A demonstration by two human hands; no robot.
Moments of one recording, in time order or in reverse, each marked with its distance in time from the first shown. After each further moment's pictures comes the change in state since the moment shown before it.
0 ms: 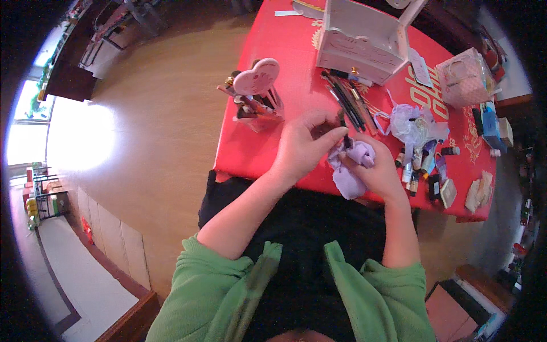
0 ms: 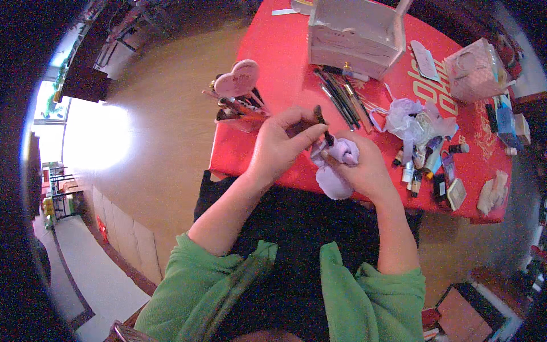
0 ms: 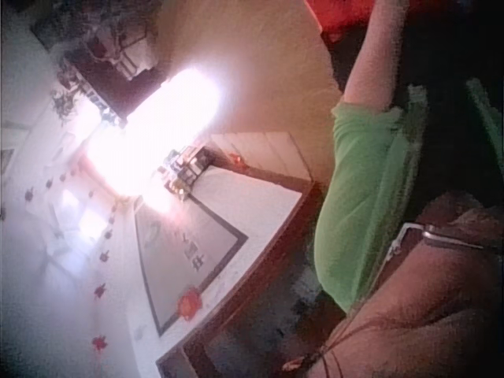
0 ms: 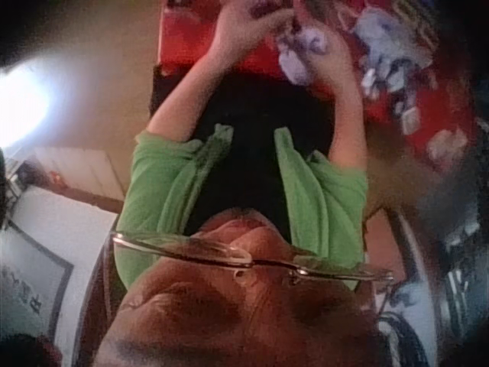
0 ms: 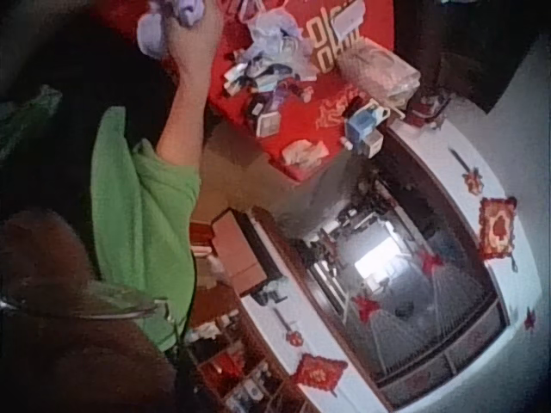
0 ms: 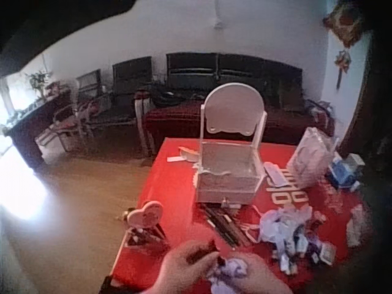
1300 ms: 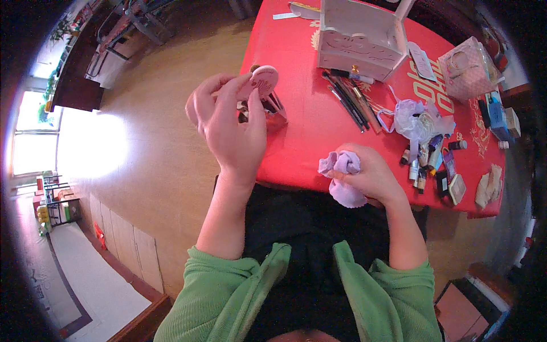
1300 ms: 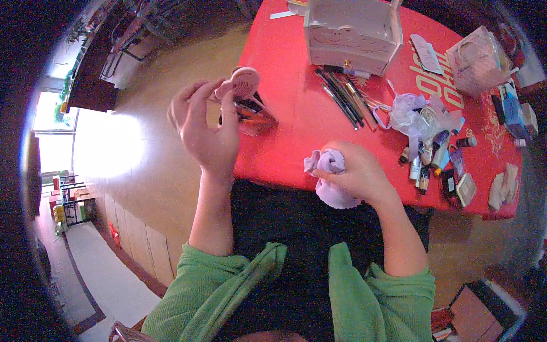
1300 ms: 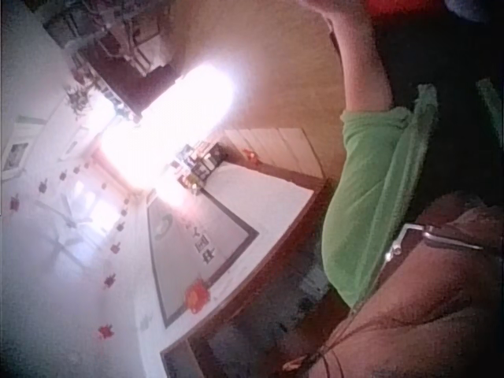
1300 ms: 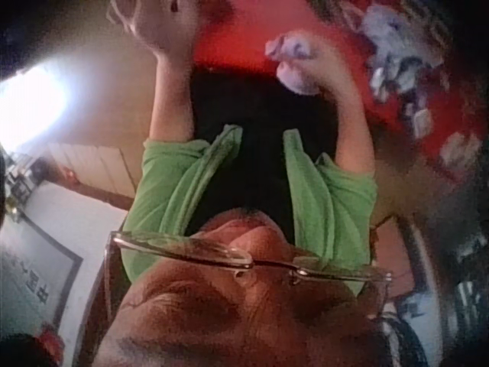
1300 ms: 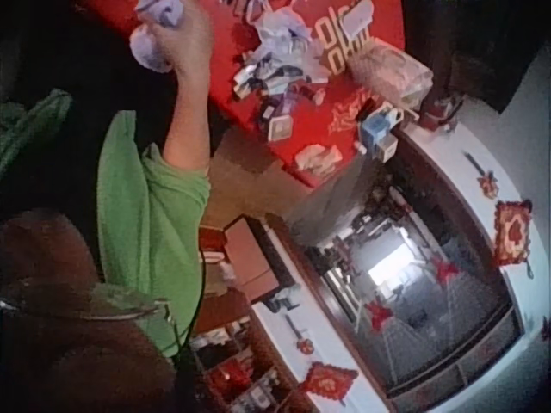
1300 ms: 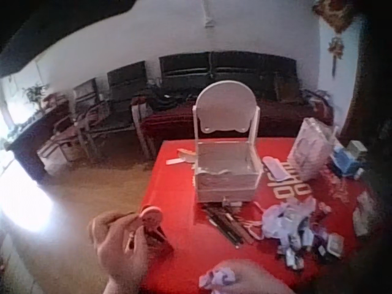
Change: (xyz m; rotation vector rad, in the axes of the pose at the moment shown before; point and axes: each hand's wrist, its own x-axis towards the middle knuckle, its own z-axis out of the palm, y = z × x) left_hand -0.010 0.065 -0.058 1.166 0.789 0.773; right_hand -0.002 -0.002 0.009 -0.030 -0.245 -0.022
